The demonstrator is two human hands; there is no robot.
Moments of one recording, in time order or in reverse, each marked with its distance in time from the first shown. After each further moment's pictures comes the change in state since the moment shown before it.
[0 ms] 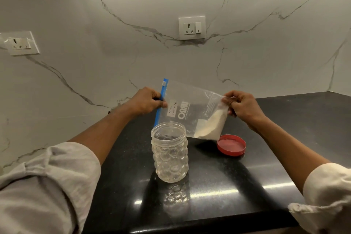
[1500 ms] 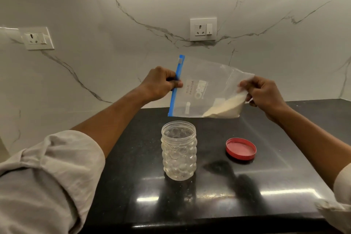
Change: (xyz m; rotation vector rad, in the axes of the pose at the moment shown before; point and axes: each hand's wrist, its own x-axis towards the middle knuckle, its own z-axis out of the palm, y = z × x) left_hand -0.010 0.042 -0.024 0.018 0.194 0.239; right_hand 0.011 -0.038 -0.021 -0.027 0.114 -0.106
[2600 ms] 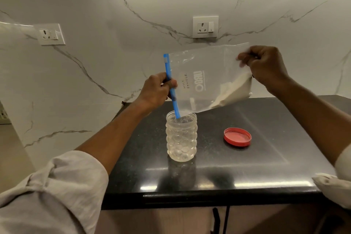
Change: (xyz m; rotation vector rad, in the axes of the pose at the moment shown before) left_hand -0.064 0.007 0.007 -0.317 0.176 -0.124; right_hand -0.011 -0.081 -0.009 -0.193 0.079 -0.267
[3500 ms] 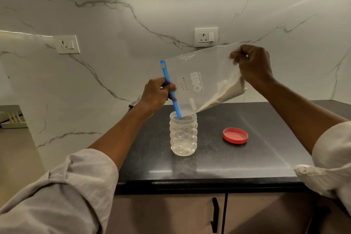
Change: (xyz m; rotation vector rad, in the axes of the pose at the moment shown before) left_hand -0.027 0.013 -0.015 -0.044 0.088 -0.031; right_hand -0.014 -0.048 -0.003 -0.093 0.070 -0.062
